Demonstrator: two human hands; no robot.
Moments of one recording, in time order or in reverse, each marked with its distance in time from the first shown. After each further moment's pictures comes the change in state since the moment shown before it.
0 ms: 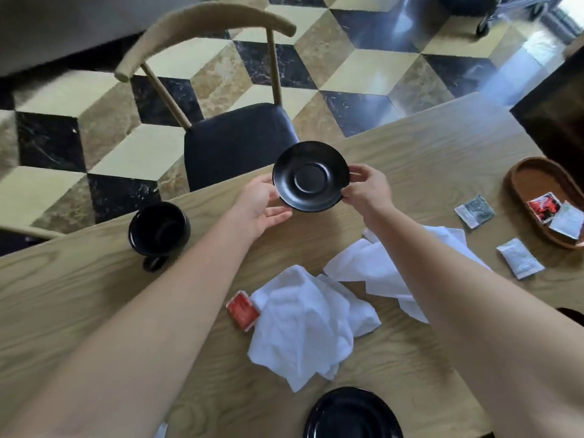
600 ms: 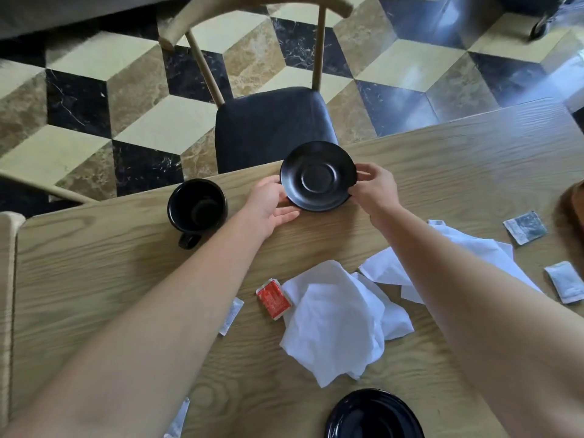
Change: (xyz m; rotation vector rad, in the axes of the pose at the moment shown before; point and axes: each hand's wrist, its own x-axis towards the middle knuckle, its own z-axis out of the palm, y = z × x) left_hand 0.005 -0.011 -0.062 -0.110 0.121 -0.034; right_hand 0.004 0.007 0.071 -0.164 -0.036 0.023
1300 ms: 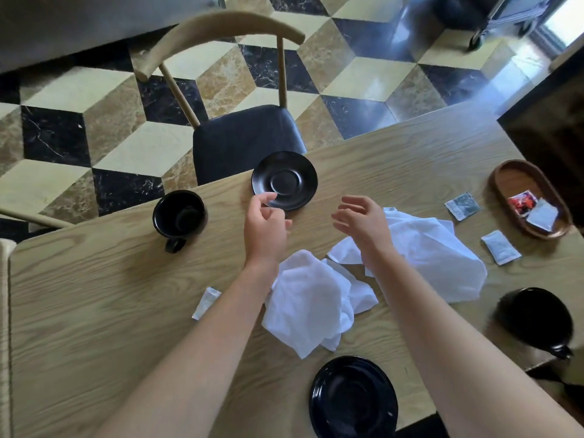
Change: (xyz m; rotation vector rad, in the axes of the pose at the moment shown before) left_hand -0.112 -0.051 0.035 0.125 0.158 0.451; right_hand -0.110 0.023 -0.057 0.366 0.013 0.014
